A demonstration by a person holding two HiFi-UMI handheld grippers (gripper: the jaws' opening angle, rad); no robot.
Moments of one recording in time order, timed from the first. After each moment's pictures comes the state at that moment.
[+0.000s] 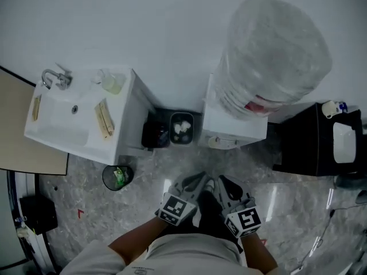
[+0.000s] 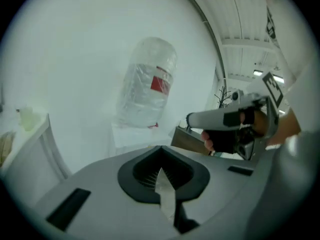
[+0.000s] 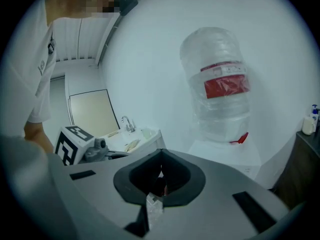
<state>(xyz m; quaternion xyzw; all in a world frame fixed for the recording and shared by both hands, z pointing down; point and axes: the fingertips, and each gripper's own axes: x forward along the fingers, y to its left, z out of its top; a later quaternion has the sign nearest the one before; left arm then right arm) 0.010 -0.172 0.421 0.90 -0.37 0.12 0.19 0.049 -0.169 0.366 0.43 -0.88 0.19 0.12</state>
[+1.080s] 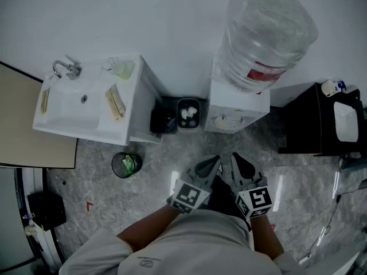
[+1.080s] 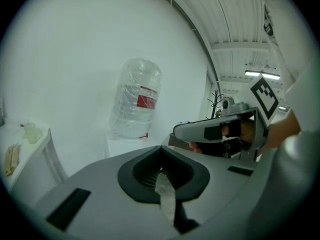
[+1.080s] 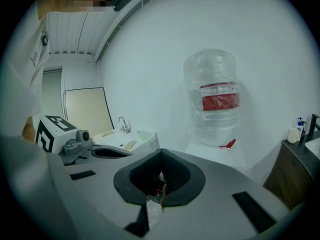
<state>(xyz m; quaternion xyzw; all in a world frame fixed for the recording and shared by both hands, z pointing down) 0.020 -0.115 0.358 0.91 -0.37 0.09 0.14 0.057 -0.126 0.332 0.47 -0.86 0.16 0.13</state>
